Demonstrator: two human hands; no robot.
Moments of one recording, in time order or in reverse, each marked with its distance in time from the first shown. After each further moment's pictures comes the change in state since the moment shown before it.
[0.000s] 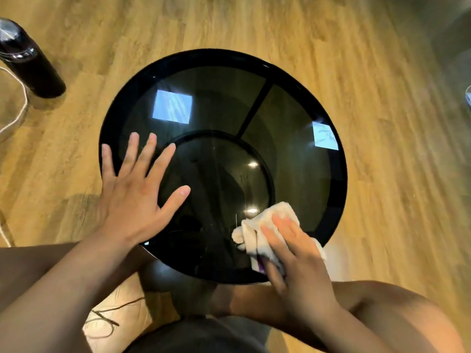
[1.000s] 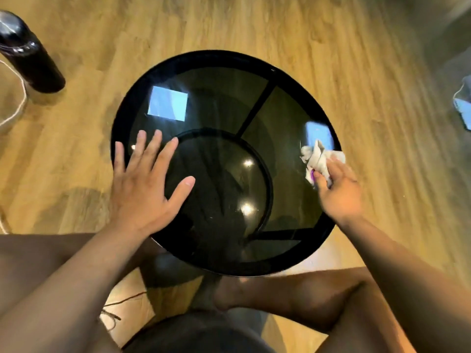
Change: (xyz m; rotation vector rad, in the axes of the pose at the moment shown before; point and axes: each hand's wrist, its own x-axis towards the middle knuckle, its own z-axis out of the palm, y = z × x) left_hand 0.001 -0.003 -0.001 -0.166 0.096 -0.042; right_hand 0.110 0.110 -0.031 -0.012 0.170 0.440
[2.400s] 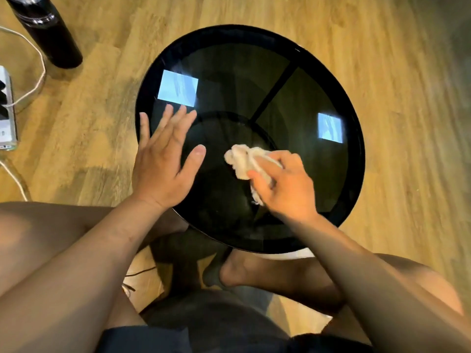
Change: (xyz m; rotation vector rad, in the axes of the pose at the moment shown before) left_hand -0.005 -0.007 0.004 -0.305 0.147 0.059; right_hand -0.074 -0.133 0.020 0.064 -0.003 -0.459
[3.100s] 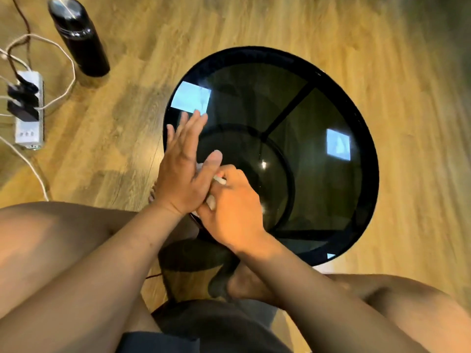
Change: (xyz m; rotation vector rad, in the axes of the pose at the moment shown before) left_hand 0.001 0.001 -0.004 -0.250 0.079 -0.050; right_hand 0.009 -0.126 0.028 0.039 -0.096 -0.186
